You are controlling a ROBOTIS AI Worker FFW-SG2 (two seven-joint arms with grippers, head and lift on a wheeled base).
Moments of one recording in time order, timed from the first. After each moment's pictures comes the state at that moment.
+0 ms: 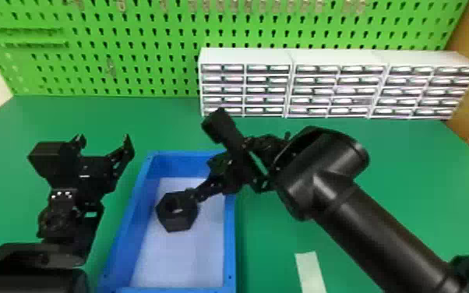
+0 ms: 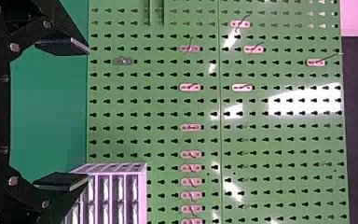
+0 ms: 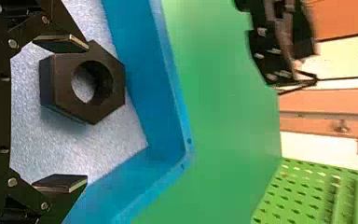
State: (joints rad) left arm 0.05 0.13 0.04 -1.73 0.11 -0.02 0.03; right arm -0.63 -0.12 0.70 -1.40 -0.09 0.75 0.65
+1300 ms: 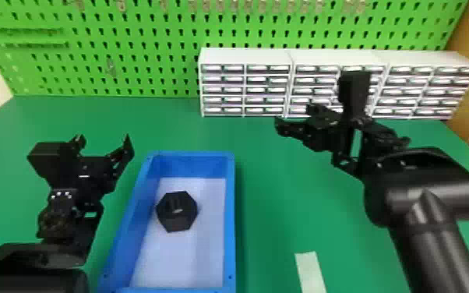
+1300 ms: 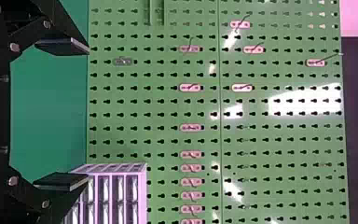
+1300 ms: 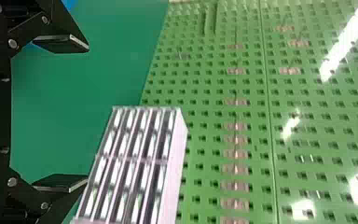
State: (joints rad) left arm 0.05 0.13 0.04 -1.73 0.11 -0.02 0.03; right arm -0.34 -0.06 0.06 -1.62 -0.02 0.49 0.47
